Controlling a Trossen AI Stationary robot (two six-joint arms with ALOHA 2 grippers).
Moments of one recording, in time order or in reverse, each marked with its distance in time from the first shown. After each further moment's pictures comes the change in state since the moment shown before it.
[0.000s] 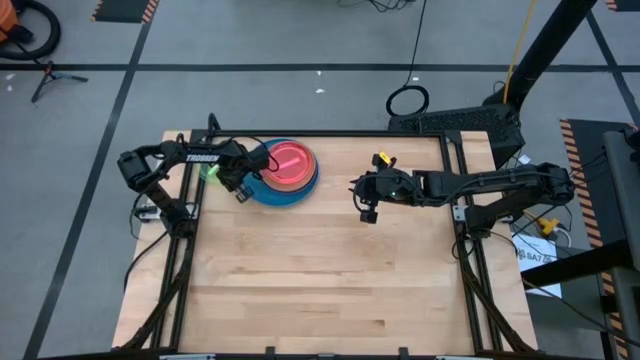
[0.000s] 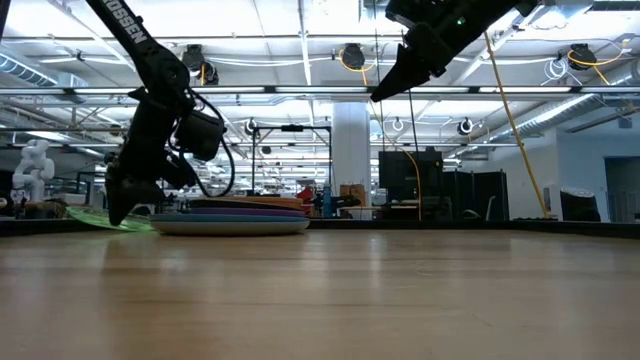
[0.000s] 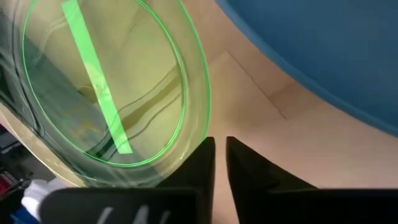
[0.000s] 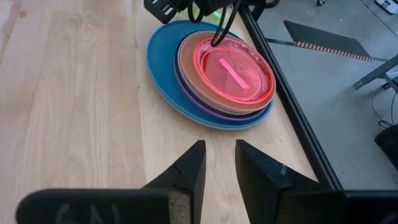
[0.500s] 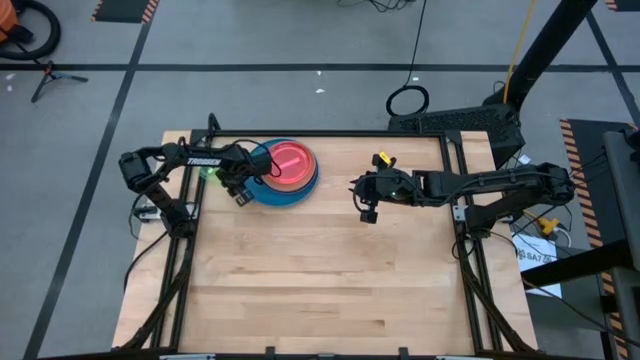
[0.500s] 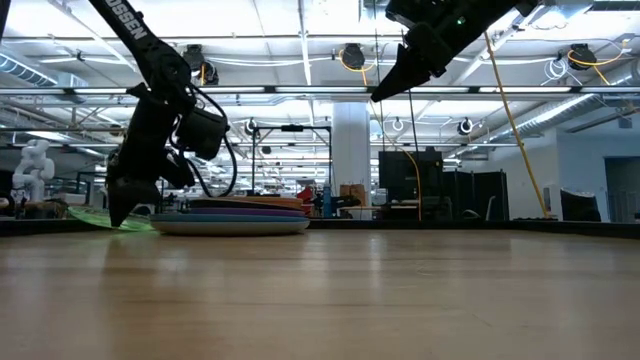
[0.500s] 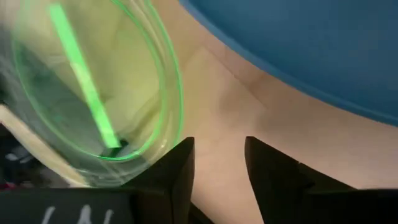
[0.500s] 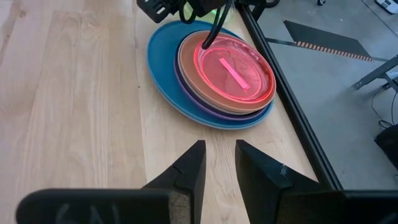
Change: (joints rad) left arm -0.060 0.000 0.000 -0.019 -0.007 0.009; right arm 0.000 0.000 0.000 -0.001 0.000 0.000
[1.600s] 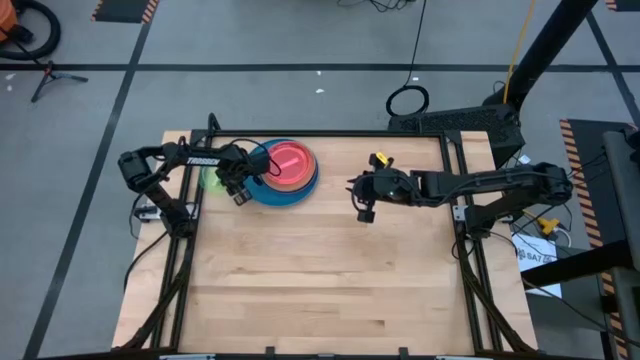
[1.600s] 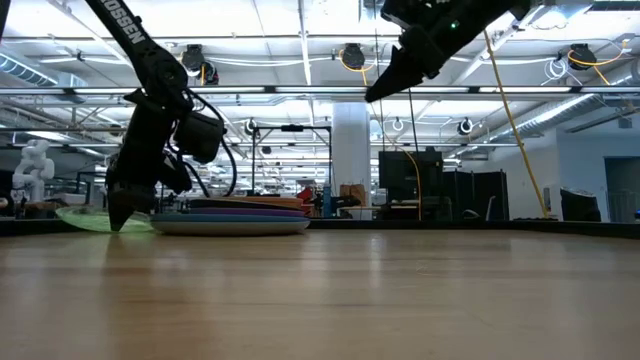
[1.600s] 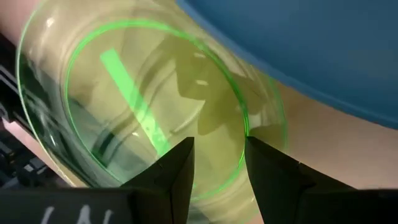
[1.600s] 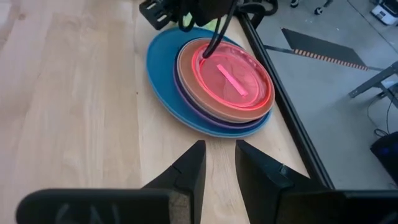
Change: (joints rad) left arm 0.030 0.000 -0.031 0.062 -0.040 0.093; right arm -0.005 0.022 0.000 0.047 0.000 -0.034
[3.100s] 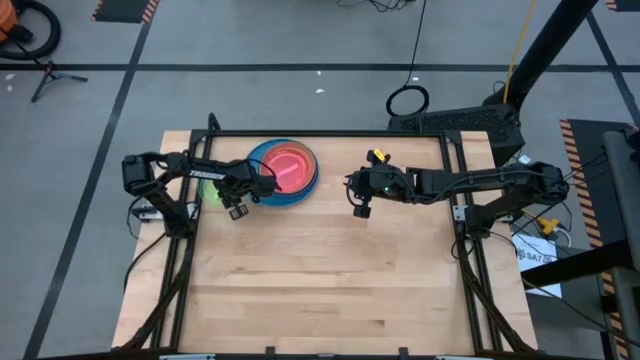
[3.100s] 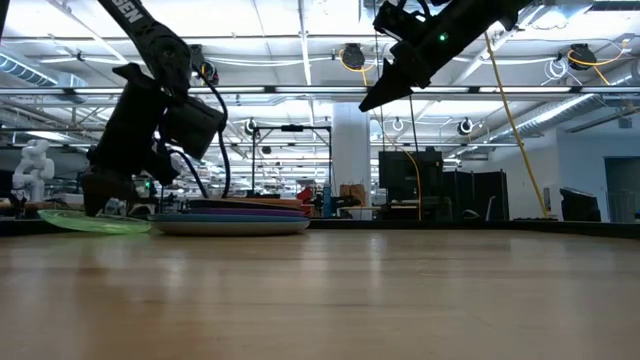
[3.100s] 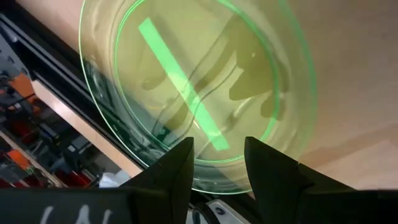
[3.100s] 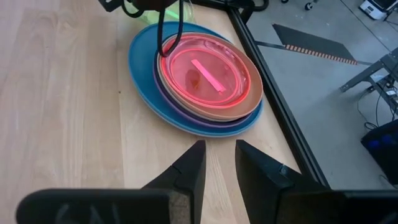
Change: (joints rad) left arm -0.244 0.000 0.032 -0.270 0.002 -0.214; right arm -0.044 0.044 0.000 0.049 0.003 -0.014
